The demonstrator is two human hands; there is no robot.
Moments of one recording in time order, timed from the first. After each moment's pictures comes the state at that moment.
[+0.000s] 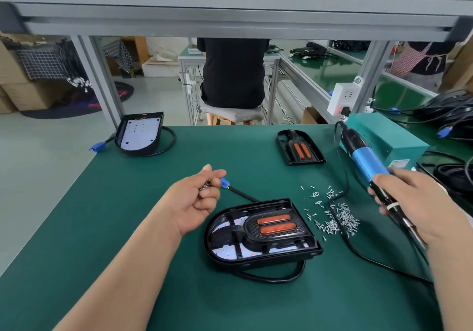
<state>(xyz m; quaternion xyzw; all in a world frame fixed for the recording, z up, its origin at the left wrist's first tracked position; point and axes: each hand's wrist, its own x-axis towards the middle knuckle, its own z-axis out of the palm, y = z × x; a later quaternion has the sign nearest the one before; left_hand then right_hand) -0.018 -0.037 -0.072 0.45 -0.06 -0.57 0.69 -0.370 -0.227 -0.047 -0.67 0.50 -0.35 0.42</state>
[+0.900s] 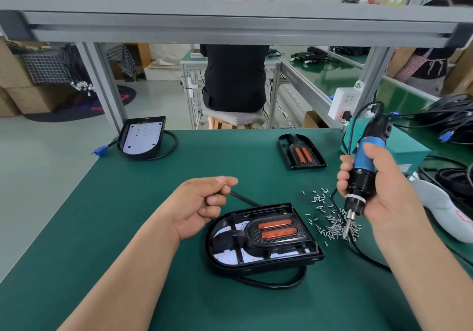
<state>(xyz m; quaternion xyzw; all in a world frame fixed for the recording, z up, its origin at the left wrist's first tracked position) -0.015 -0.034 -0.077 0.47 -0.20 -0.57 0.65 -0.297 -0.213 -0.026 -0.37 0.34 -0.46 0.74</state>
